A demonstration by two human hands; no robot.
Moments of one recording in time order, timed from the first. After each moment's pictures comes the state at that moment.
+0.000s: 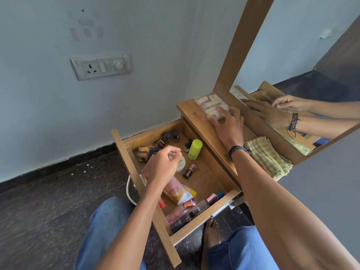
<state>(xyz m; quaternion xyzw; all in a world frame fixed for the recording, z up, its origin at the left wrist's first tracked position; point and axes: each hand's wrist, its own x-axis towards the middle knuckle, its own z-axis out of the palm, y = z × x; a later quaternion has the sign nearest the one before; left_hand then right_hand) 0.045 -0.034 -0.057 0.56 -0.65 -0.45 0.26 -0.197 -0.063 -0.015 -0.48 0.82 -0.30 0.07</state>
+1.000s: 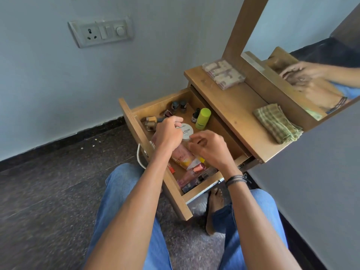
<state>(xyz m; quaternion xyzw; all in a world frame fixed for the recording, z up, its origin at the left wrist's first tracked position) 0.050 -0.037 -0.061 0.59 -0.63 -0.43 0.24 -0.085 0.054 -0.056 -0.59 0.72 -0.27 0.23</state>
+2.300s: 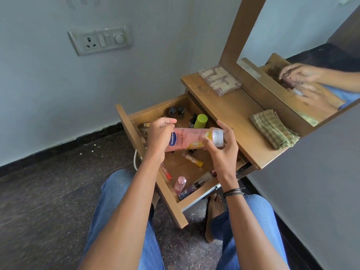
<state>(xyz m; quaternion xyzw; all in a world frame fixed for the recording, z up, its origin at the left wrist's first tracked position) 0.062 -0.032 -0.037 0.57 -0.51 -0.55 0.35 -0.085 0.074 -0.054 -0.38 0.66 -0.60 0.24</state>
